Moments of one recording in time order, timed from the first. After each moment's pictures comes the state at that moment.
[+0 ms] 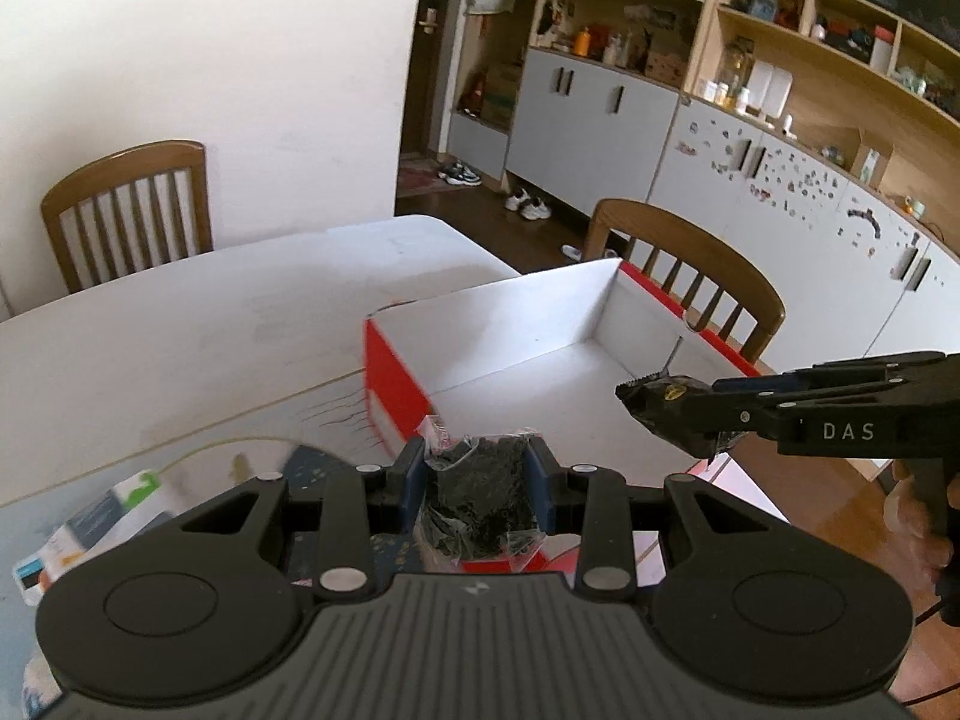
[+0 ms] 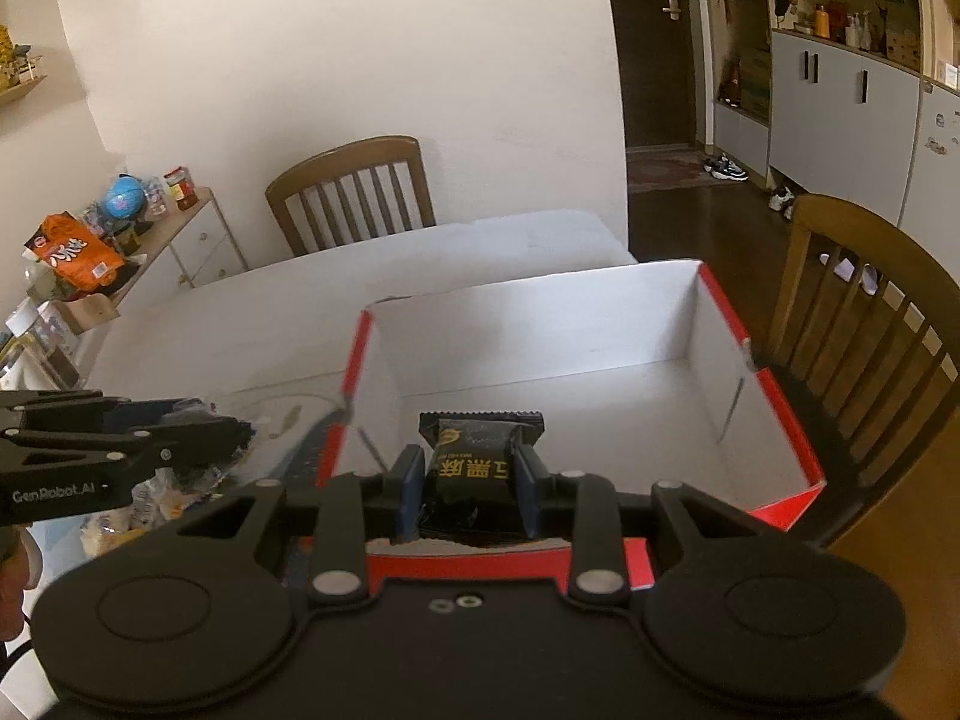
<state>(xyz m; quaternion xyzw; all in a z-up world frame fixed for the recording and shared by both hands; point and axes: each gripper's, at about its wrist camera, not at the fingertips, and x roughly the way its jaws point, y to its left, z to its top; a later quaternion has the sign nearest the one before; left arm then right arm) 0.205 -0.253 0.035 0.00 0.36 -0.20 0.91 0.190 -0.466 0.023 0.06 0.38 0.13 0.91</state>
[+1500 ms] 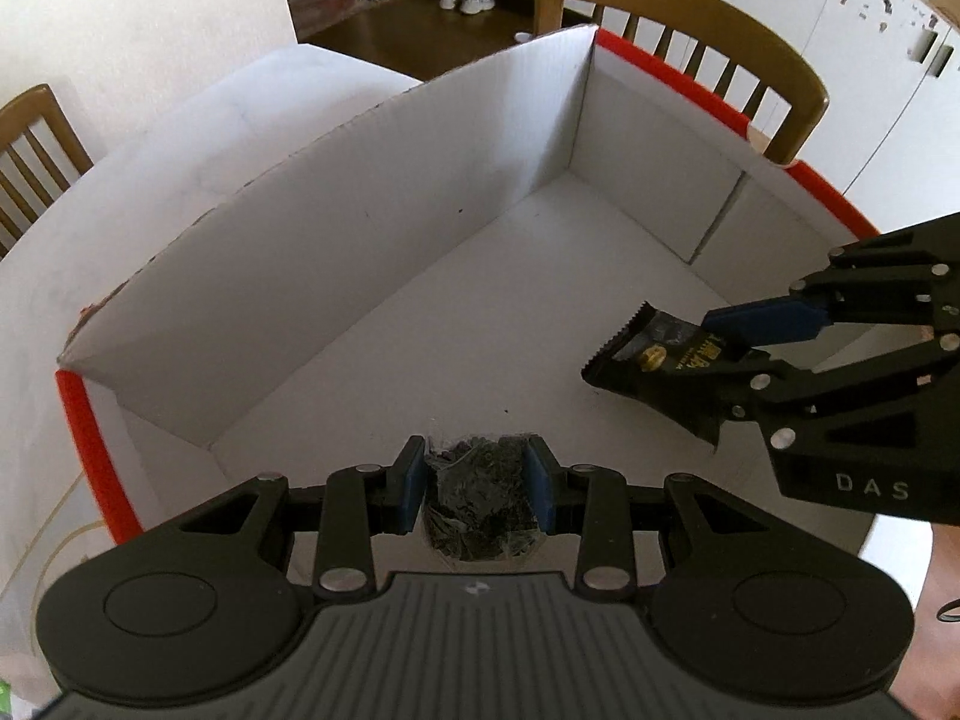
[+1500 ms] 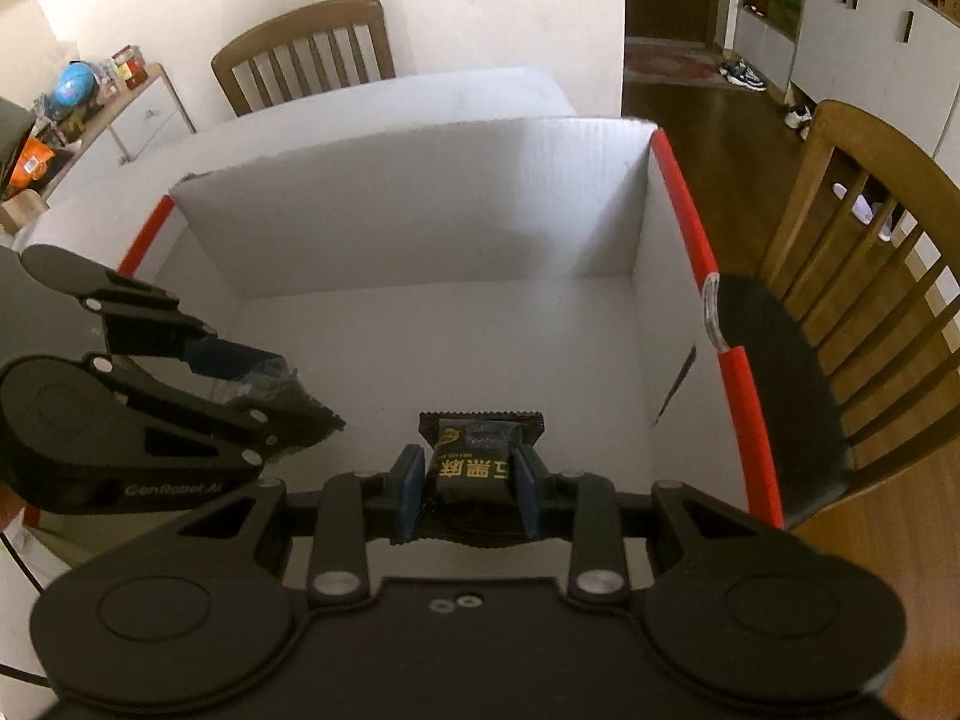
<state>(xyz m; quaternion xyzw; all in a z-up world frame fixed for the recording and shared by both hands) 0.344 -0.390 -0.073 0.15 0.52 -0.23 0.81 0.294 -0.519 -0.068 0.01 0.50 0.14 0.85</state>
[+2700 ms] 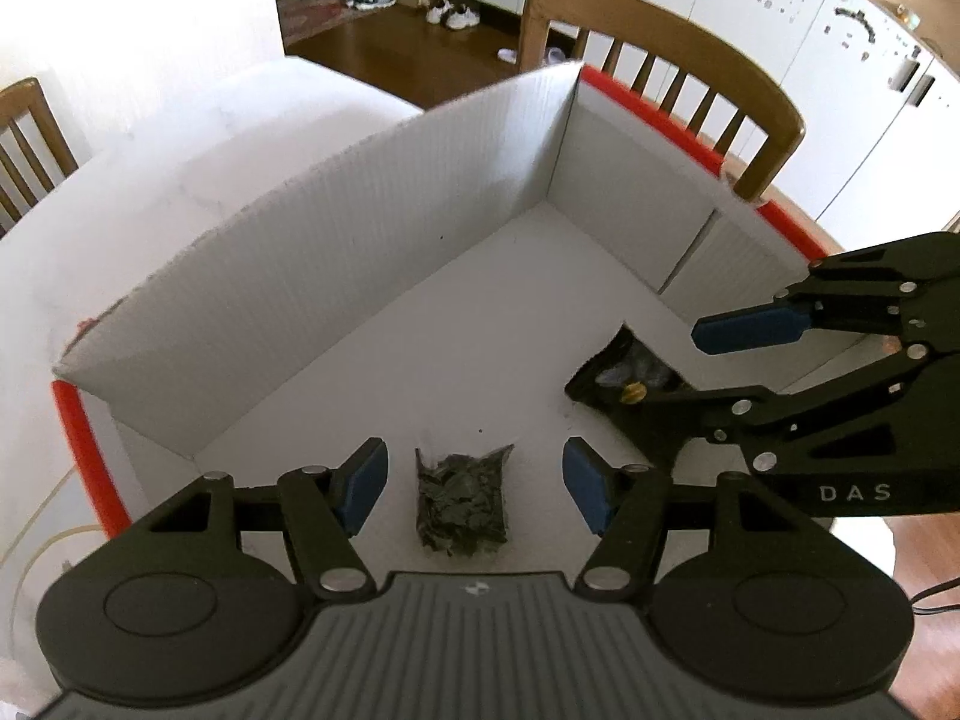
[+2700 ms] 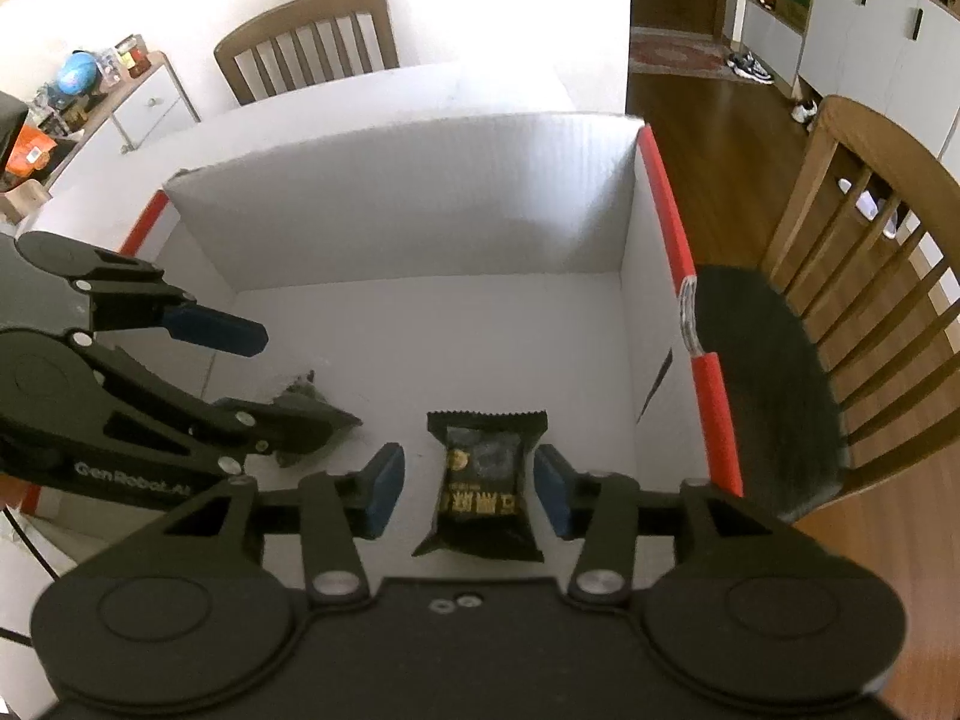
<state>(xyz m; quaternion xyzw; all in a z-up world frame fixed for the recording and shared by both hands) 0.346 -0.387 -0.054 0.12 0.52 -0.26 0.81 0.294 -0.530 -0.061 0.00 0.51 0.15 0.85</state>
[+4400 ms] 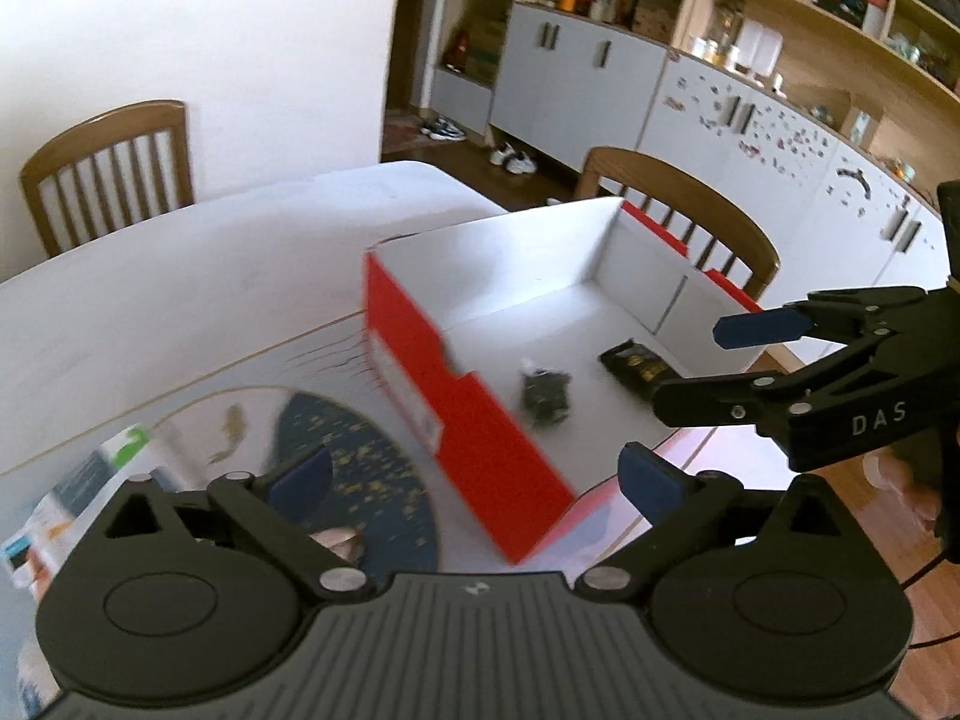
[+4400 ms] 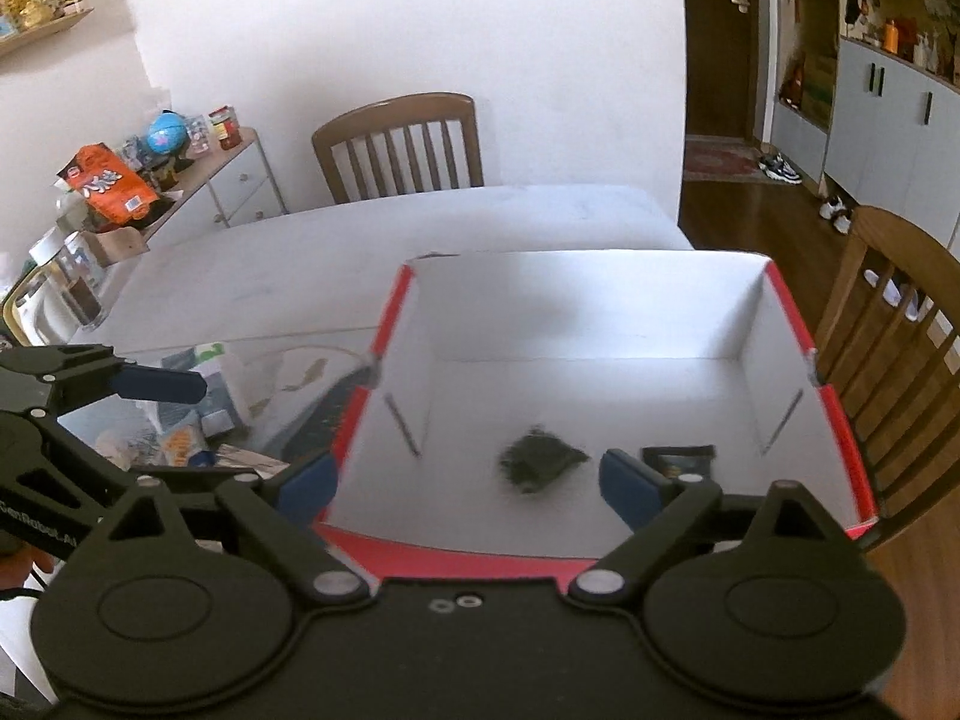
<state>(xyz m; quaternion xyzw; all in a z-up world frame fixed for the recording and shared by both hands) 0.203 -0.229 0.013 0.01 0.40 -0.21 0.89 0.200 -0.438 0.009 0.01 0.40 0.19 0.90</state>
